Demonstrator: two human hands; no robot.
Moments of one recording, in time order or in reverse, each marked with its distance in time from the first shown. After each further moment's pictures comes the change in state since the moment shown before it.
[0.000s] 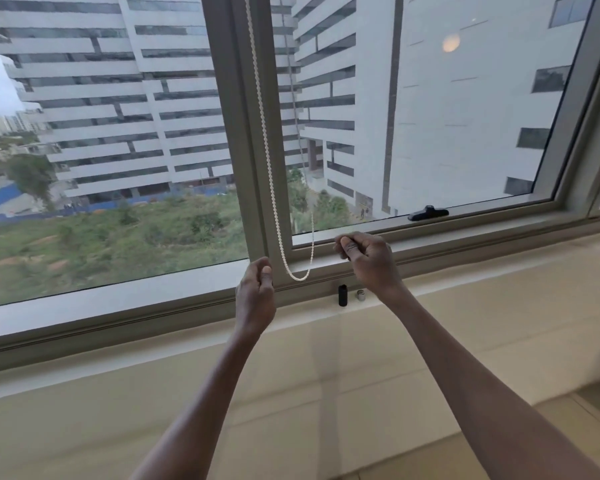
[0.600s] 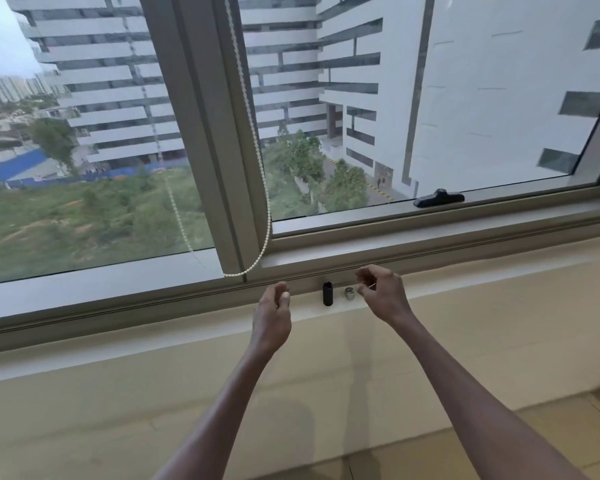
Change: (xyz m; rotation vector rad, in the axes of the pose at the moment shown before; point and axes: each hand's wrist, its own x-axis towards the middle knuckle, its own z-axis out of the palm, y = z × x) left_hand 0.003 -0.059 0.123 0.032 -0.123 -0.186; right_hand 0.036 0.167 -0.036 -0.335 -0.148 0.134
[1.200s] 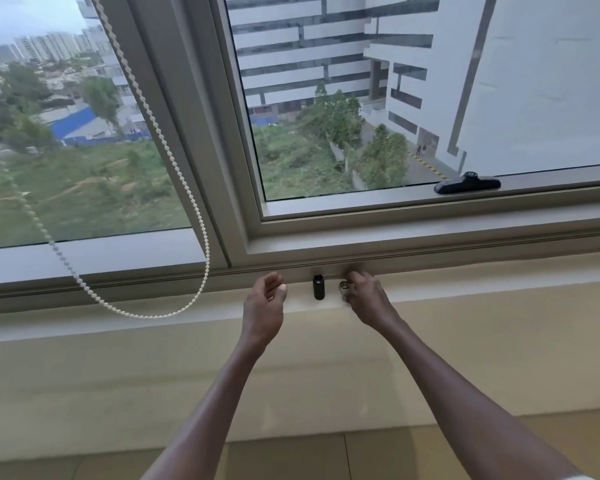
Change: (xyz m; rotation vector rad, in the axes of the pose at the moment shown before) left_hand 0.017 -0.006 0.046 -0.090 0.106 -0.156; right_hand 0.049 0.079 0.047 -0.242 -0.308 -0.101
